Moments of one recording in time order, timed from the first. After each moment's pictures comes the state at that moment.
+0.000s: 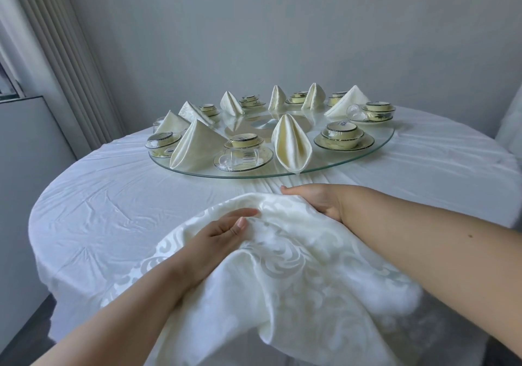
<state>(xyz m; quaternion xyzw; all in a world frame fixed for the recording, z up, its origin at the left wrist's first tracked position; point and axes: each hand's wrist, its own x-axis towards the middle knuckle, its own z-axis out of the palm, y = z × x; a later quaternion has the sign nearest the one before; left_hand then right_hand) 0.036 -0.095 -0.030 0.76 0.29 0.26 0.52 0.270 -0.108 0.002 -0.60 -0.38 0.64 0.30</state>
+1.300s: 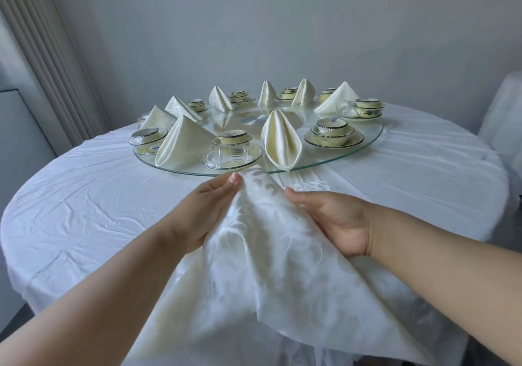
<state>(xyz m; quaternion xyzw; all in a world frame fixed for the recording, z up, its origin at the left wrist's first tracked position) 0.069 -0.090 0.018 0.66 0.22 0.32 0.64 0.271 -0.175 0.003 -0.41 -0.37 0.75 0.37</state>
